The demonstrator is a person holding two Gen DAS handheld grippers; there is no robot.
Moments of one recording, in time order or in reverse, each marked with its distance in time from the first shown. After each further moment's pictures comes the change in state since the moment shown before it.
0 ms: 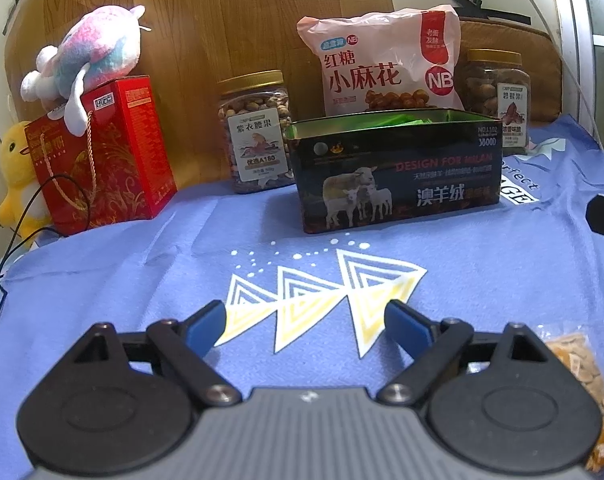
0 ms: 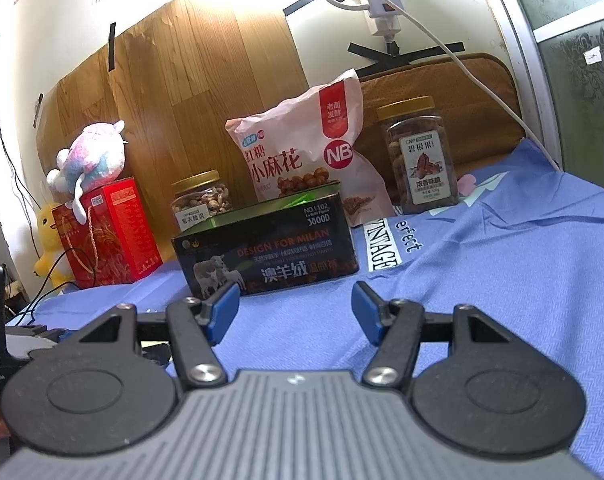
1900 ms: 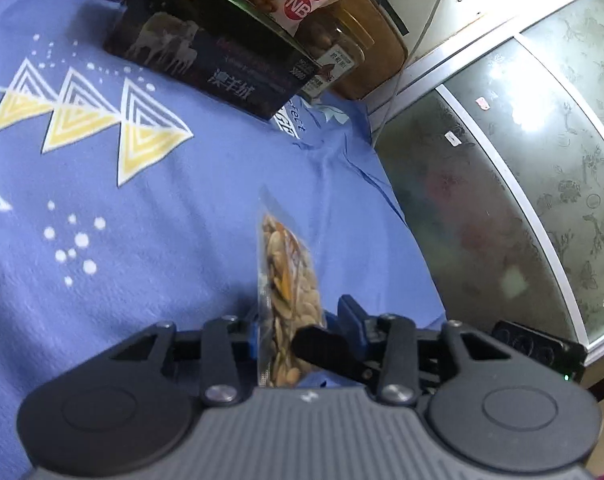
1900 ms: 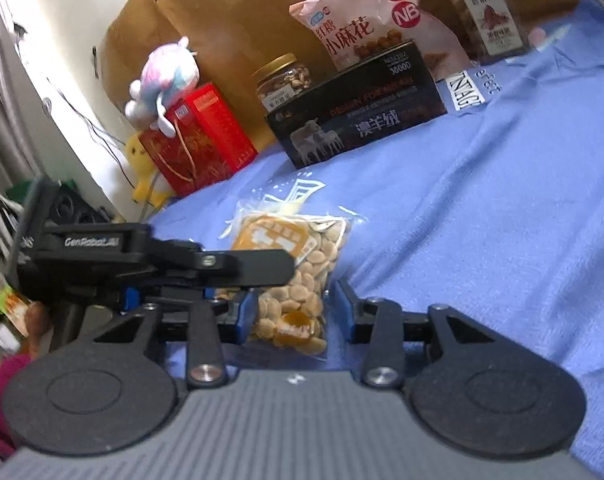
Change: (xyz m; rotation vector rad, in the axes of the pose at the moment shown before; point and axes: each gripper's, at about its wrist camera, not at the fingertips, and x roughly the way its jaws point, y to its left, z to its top) left arm 0.006 0.039 -0.026 -0.428 0.353 -0.986; right arm -0.018 0.010 -0.029 0.146 0.365 0.306
